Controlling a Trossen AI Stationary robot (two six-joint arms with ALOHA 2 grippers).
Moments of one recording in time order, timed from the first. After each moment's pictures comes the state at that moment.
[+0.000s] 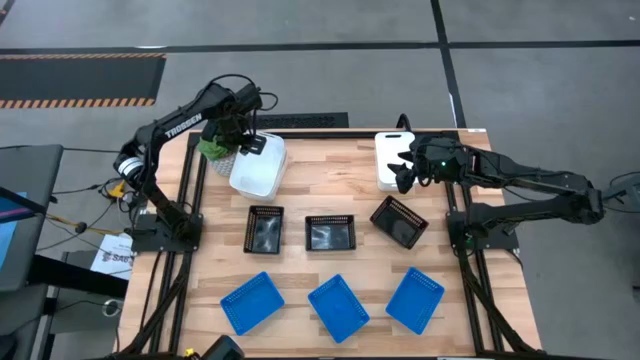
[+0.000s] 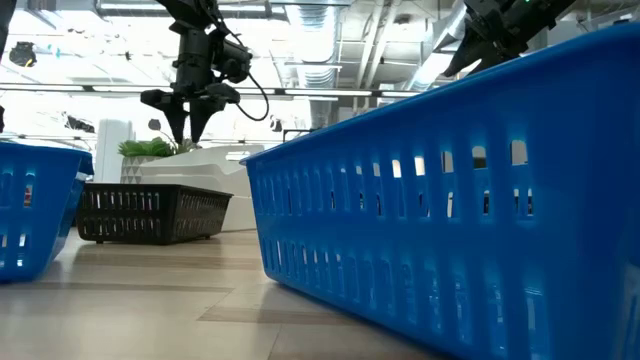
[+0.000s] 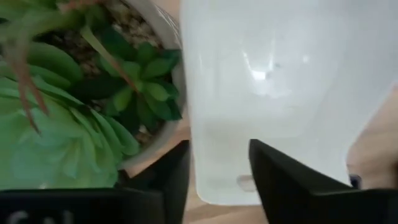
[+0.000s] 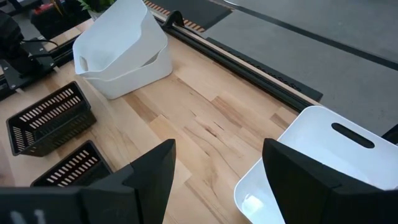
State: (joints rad) left arm 0.83 1.64 1.50 -1.41 0.01 -0.43; right arm -0.26 0.88 0.88 -0.58 0.31 0.40
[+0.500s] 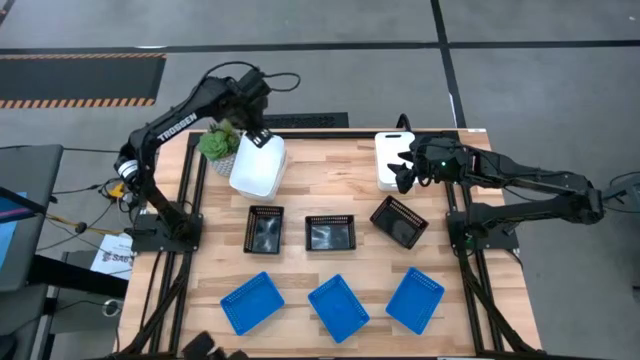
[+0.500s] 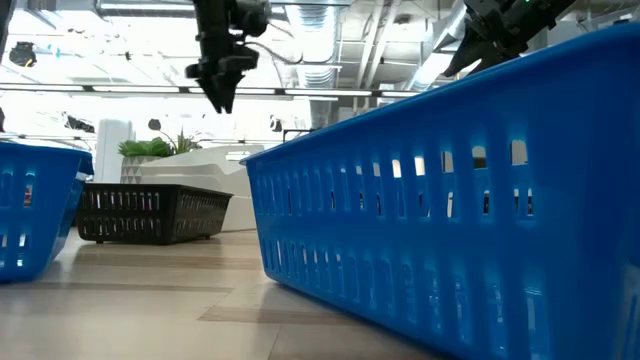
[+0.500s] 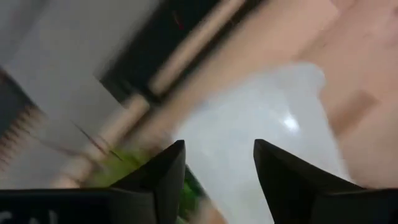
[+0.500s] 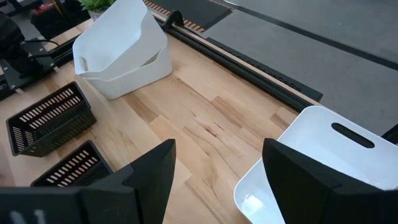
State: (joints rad) left arm 0.71 1.63 1.71 -1.29 -0.22 0.01; right arm -0.26 0.88 0.88 -0.58 0.31 0.40
